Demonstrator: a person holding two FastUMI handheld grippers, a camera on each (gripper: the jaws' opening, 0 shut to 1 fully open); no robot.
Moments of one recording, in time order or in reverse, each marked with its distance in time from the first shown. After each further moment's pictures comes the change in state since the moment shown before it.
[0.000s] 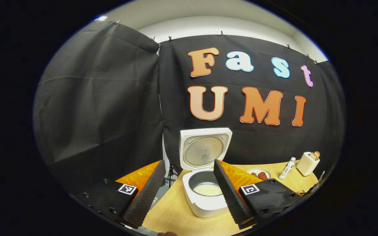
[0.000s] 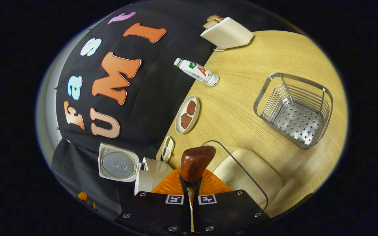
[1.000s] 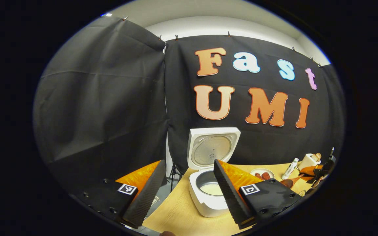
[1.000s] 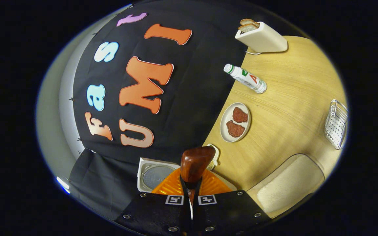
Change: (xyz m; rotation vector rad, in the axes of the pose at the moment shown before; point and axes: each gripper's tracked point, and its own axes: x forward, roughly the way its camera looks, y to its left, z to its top) left arm 0.005 0.034 -0.010 -0.025 0.011 0.009; right arm 0.017 0.178 0.030 0.032 0.021 0.216
